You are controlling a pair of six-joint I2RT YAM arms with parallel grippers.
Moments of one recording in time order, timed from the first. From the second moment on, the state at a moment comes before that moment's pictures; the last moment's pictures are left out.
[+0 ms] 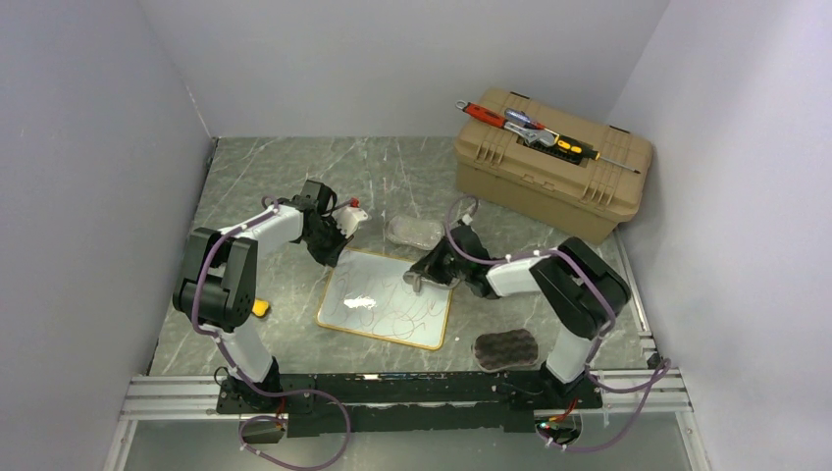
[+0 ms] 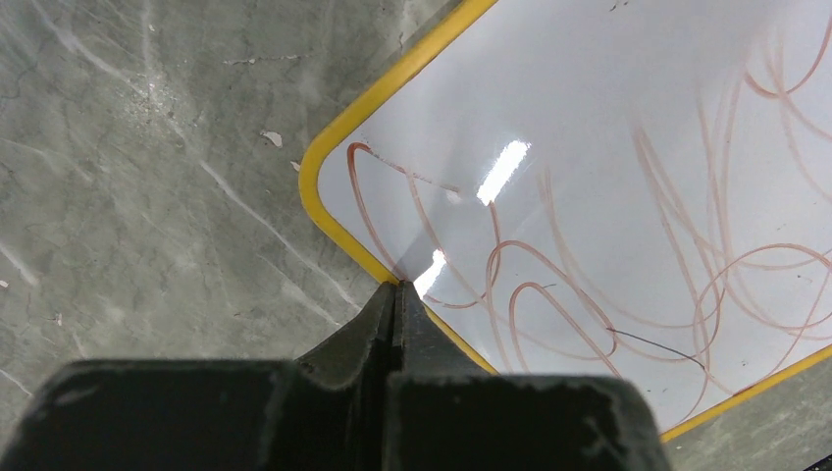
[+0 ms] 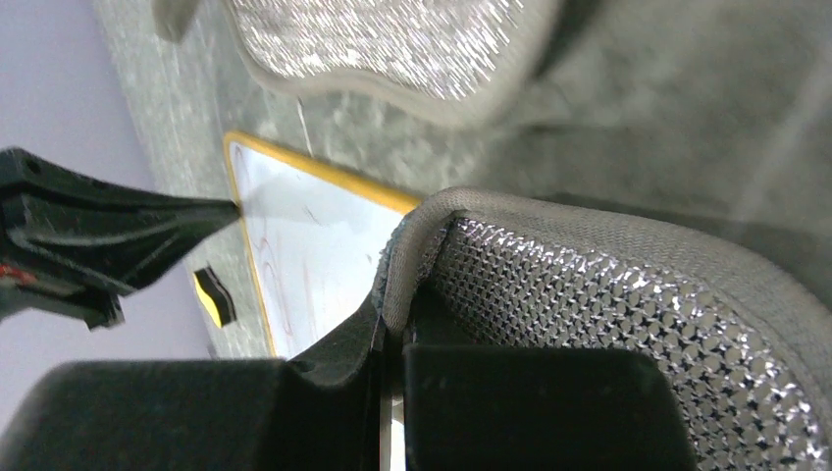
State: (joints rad) left arm -0.28 1.75 1.07 -0.59 0.29 0.59; right arm 0.65 1.78 0.70 0.41 -0.12 1.15
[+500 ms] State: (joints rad) left arm -0.28 1.75 1.07 -0.58 0.29 0.58; right arm 0.80 1.93 0.85 0.46 -0.25 1.07
